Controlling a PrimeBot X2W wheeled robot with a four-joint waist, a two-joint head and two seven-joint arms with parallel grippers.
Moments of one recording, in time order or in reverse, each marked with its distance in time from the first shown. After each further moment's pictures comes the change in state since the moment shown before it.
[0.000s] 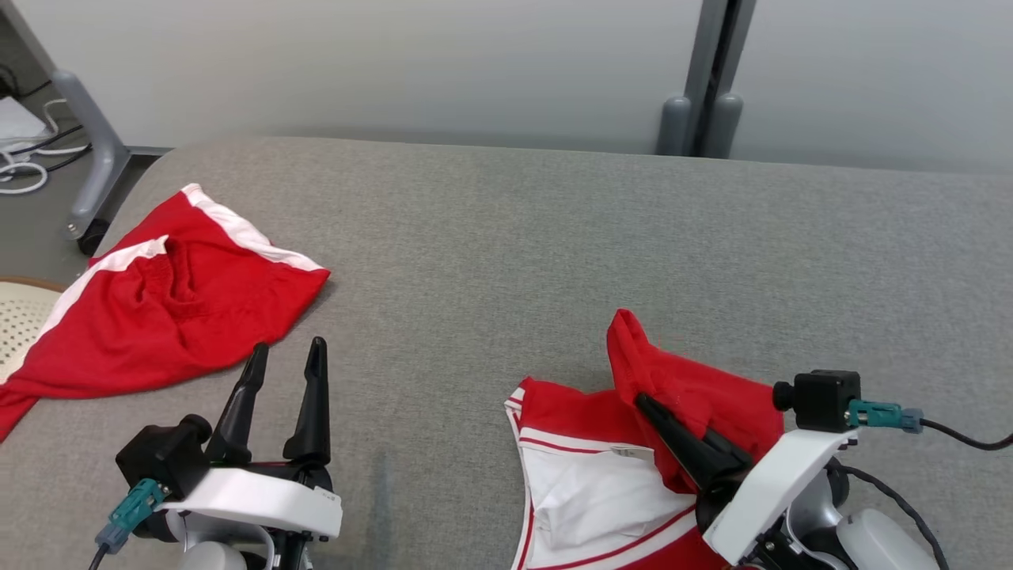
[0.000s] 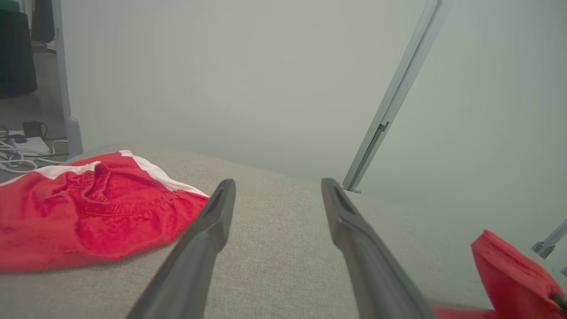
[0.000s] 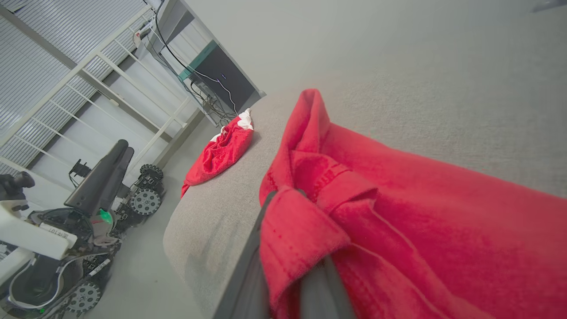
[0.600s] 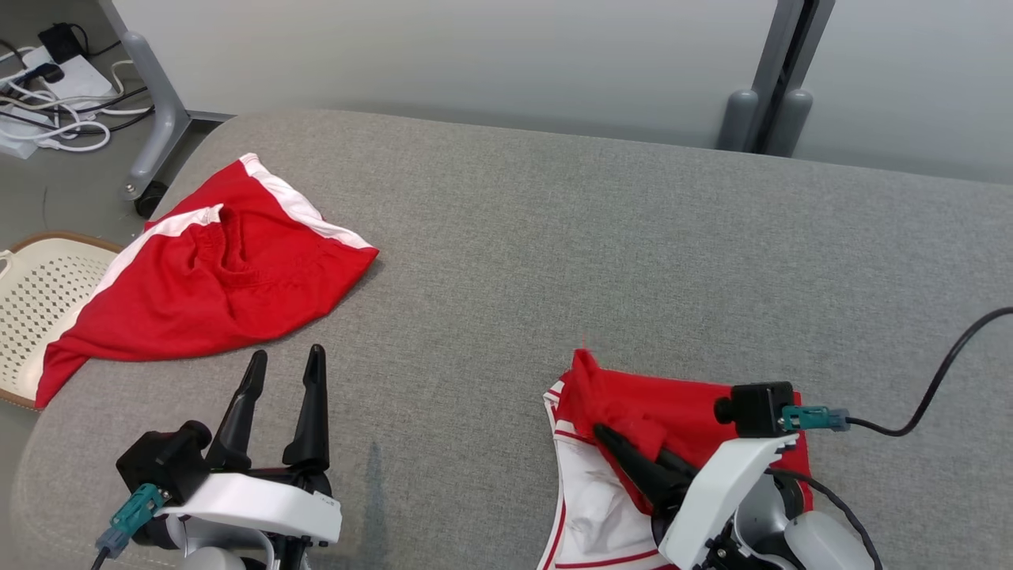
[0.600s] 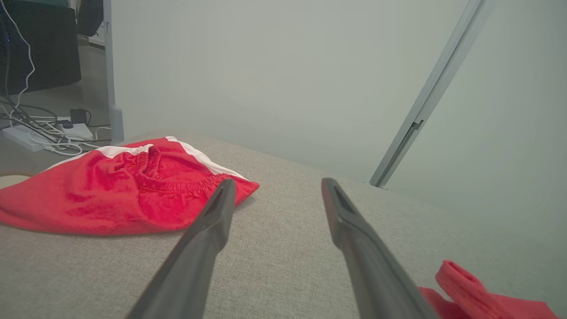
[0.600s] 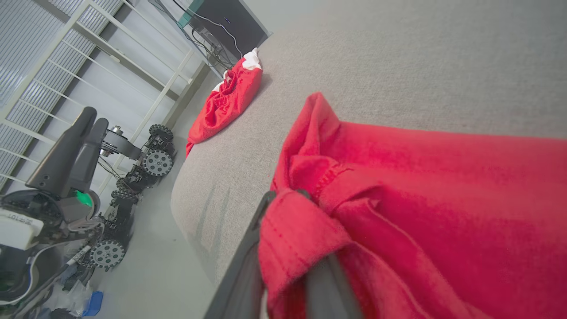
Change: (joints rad) left arm 0.012 -0.004 0.003 0.011 -0.007 -0.001 0.000; right arm -0.054 0.088 0.063 0.177 -0.010 -0.001 0.028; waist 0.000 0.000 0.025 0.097
